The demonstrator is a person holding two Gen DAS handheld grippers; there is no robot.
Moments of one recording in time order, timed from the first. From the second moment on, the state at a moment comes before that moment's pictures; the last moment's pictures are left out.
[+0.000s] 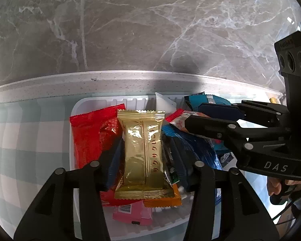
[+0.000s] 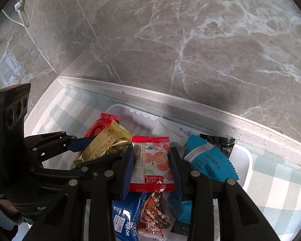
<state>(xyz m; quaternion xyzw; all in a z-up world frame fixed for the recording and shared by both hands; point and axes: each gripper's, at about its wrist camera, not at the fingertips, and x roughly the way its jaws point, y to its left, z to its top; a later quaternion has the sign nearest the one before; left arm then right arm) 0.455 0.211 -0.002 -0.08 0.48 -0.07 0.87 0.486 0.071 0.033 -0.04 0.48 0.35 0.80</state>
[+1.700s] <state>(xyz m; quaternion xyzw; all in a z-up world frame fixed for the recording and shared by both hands) 0.386 0.209 0.051 -0.09 0.43 -0.06 0.90 0.397 0.011 0.045 -0.07 0.49 0.32 0.81</state>
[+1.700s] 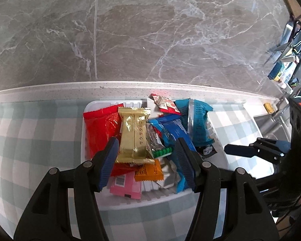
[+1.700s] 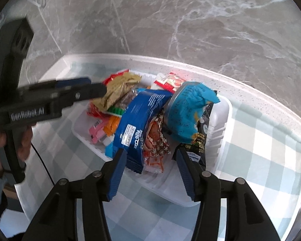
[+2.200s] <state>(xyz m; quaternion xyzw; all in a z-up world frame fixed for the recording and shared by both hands) 0.328 0.173 0.059 -0.08 0.44 -0.06 0.89 0.352 -0.045 0.074 0.01 0.48 0.28 0.83</state>
